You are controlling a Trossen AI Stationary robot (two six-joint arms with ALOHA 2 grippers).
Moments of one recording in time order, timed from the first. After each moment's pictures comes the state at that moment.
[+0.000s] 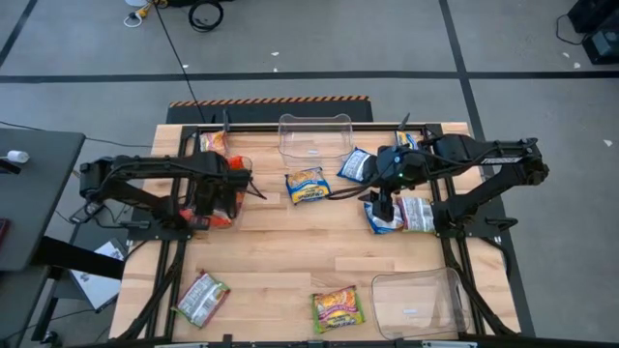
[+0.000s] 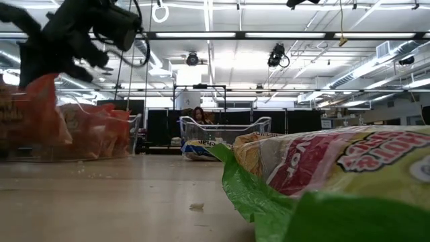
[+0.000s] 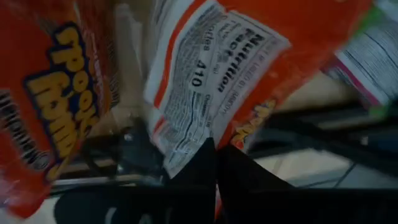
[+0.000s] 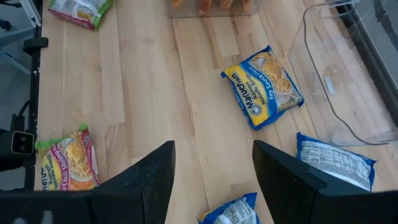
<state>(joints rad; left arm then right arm) 0.20 1.32 0.97 -1.54 0.14 0.29 0.12 1.34 1.57 -1.13 0.14 0.29</state>
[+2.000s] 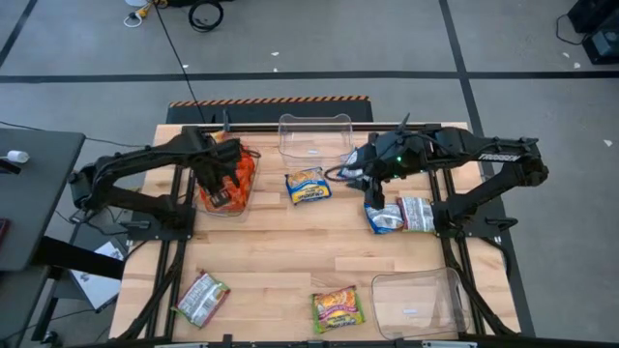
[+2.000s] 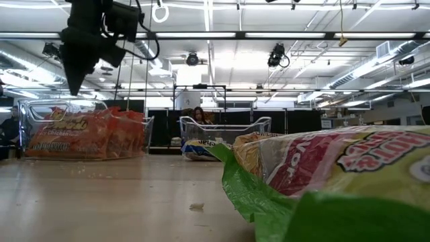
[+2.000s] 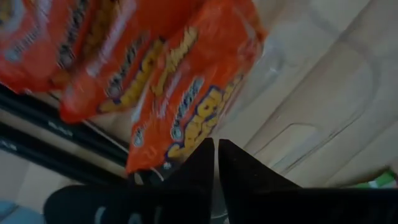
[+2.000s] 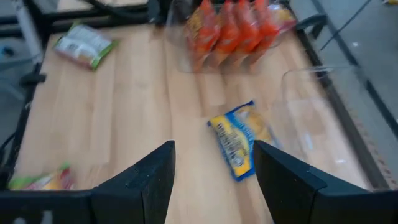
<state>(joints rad) 0.43 1.23 1.01 -1.36 0.00 -0.14 0.04 1.34 1.57 -0.95 0.12 0.12</state>
